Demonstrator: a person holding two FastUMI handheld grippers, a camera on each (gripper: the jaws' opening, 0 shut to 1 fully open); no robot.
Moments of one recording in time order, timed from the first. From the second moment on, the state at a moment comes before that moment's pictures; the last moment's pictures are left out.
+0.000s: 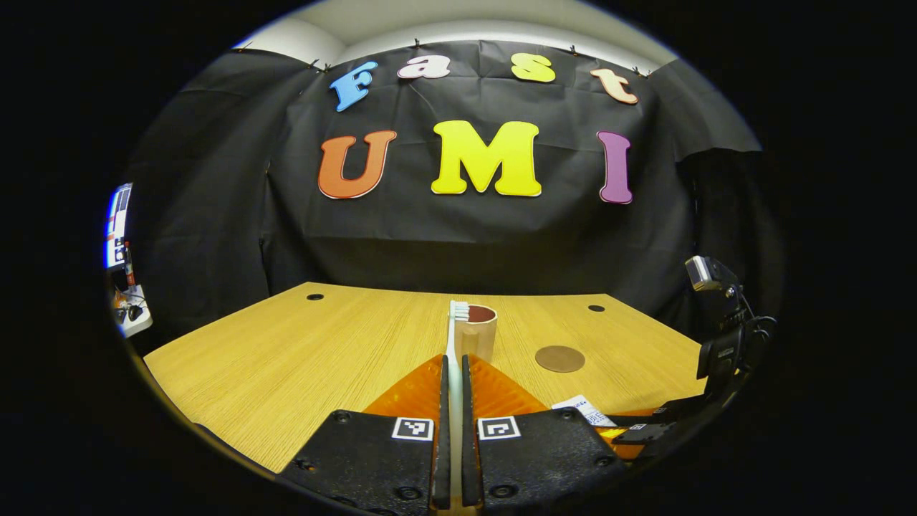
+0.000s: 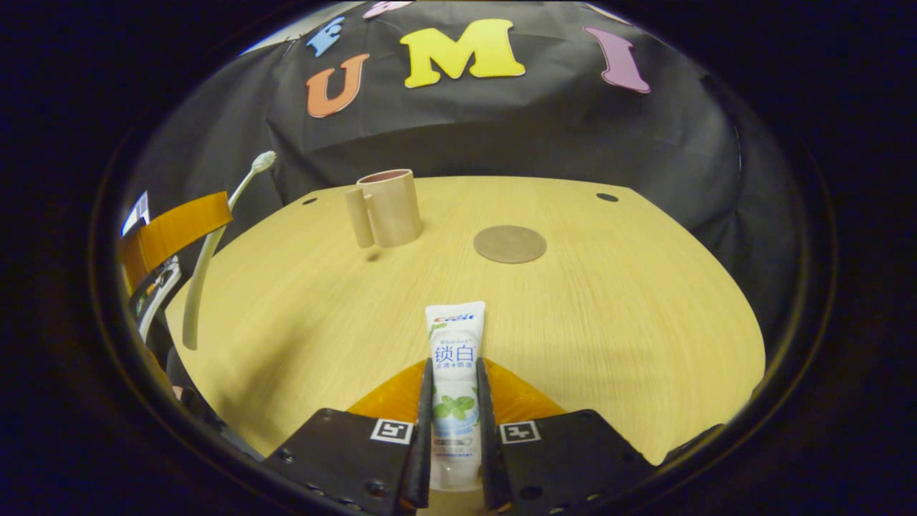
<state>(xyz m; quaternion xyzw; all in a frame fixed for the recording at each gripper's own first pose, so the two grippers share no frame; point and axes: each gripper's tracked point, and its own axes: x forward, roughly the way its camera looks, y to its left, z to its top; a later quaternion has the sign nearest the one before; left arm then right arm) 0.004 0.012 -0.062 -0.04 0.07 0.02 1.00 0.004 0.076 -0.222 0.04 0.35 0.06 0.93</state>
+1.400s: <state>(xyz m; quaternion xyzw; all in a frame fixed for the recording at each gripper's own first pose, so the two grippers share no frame) 0.103 0.009 0.020 -0.07 0.00 -0.05 1.00 -0.006 0.047 -0.069 0.07 0.09 0.04 0.99</state>
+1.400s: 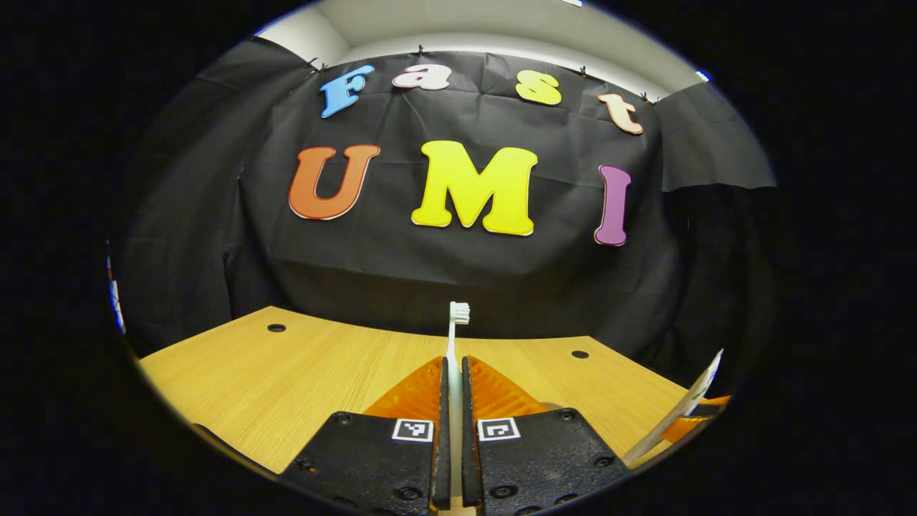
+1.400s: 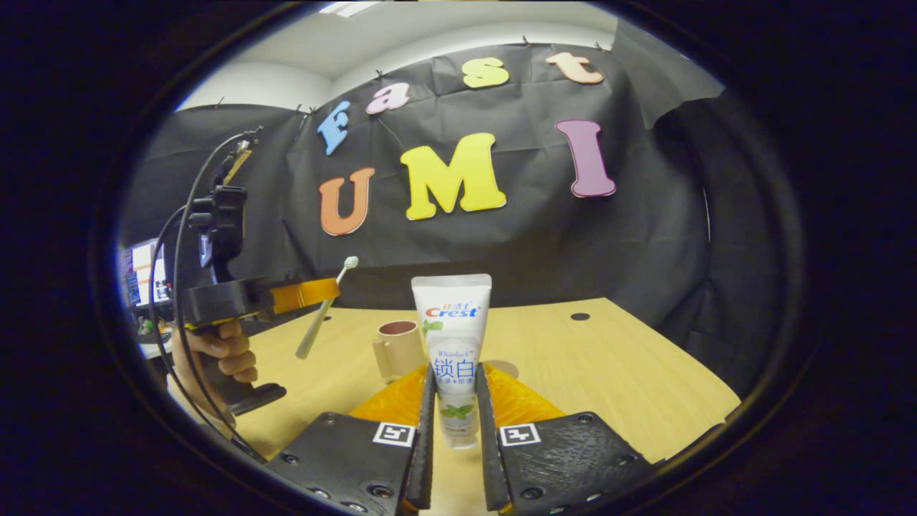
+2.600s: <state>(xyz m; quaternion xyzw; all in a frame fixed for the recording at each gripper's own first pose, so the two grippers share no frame) 0.234 0.002 0.012 -0.09 0.04 -0.06 0.99 0.005 0.024 -0.072 0.09 0.10 0.04 0.99</state>
